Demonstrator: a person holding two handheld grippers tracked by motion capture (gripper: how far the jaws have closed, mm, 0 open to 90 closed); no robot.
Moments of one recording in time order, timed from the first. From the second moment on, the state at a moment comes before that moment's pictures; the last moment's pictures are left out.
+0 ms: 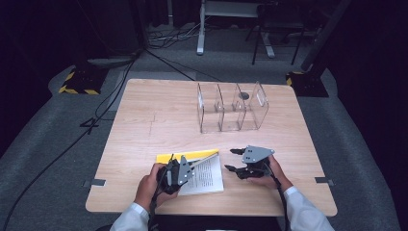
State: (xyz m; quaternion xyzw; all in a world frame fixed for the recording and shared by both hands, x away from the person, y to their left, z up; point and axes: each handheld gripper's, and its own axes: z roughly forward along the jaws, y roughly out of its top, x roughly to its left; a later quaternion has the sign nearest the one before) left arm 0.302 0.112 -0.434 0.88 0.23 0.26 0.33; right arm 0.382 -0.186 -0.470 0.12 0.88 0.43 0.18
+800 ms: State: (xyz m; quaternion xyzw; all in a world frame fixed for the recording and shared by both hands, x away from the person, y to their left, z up) left arm 0.297 0.112 -0.444 0.88 0.24 0.21 0.35; right arm 0.388 -0.169 -0.479 0.15 0.85 0.49 0.13
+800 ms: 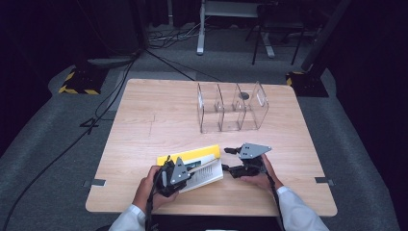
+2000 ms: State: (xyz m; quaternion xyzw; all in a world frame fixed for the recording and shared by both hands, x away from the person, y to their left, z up) left arm 0.272 0.116 -0.440 0.86 0.23 0.20 0.41; right arm 0.378 -0.166 -0.459 0.19 0.79 0.56 0.16
